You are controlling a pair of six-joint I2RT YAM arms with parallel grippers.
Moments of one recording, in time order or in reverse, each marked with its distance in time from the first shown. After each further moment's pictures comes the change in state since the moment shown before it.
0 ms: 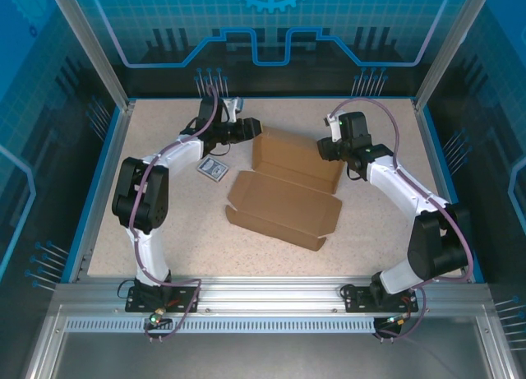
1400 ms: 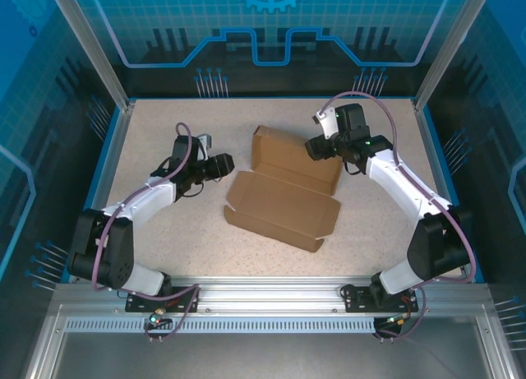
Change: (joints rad) left arm 0.035 -0.500 -0.563 -0.100 -0.311 0.037; right arm 0.037 0.005 0.122 -0.134 -0.137 -0.127
